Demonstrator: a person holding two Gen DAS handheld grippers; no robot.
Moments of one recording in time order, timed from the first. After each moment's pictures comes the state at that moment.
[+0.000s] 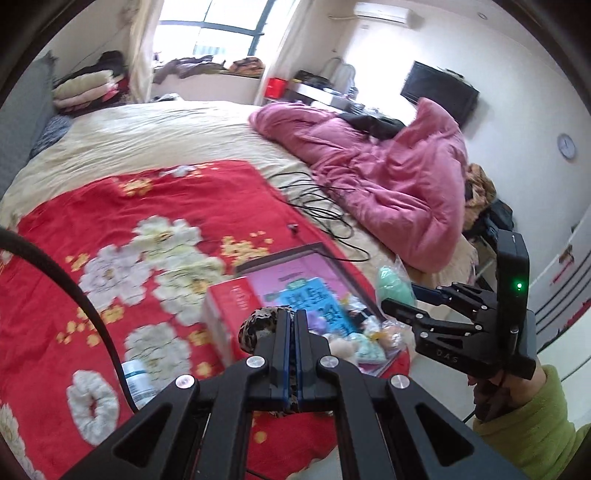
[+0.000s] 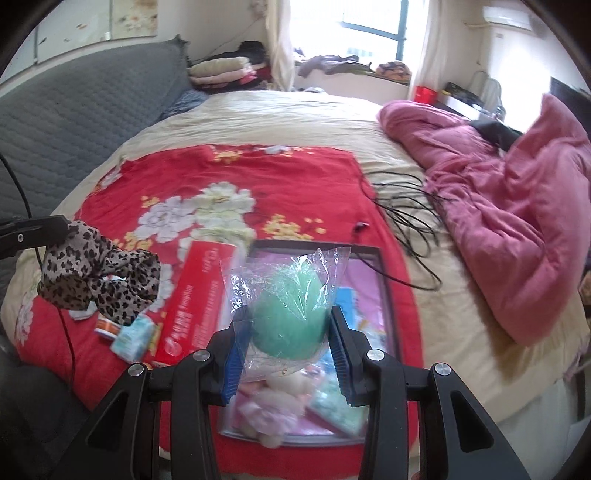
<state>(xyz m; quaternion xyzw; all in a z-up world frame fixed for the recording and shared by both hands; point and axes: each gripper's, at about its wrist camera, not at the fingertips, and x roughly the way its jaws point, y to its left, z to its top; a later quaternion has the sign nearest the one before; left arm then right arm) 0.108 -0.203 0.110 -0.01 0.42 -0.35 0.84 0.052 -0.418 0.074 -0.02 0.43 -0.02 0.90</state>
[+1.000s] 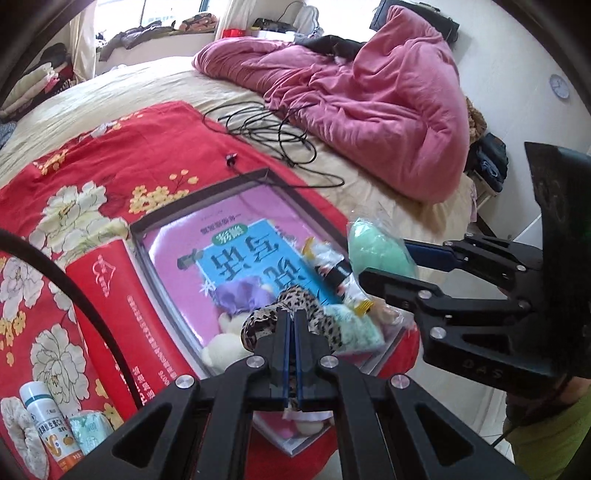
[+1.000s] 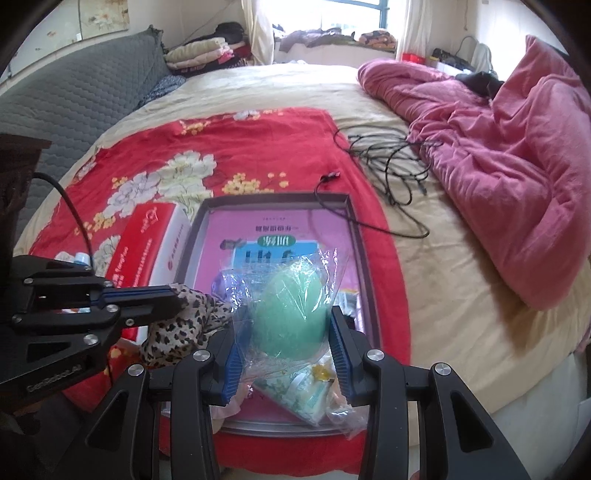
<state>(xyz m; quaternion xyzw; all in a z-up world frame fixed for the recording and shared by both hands) 0.111 -0.343 -0.012 0.07 0.49 -0.39 0.78 0.058 -0.481 0.011 0.01 0.47 -0.02 0.88</state>
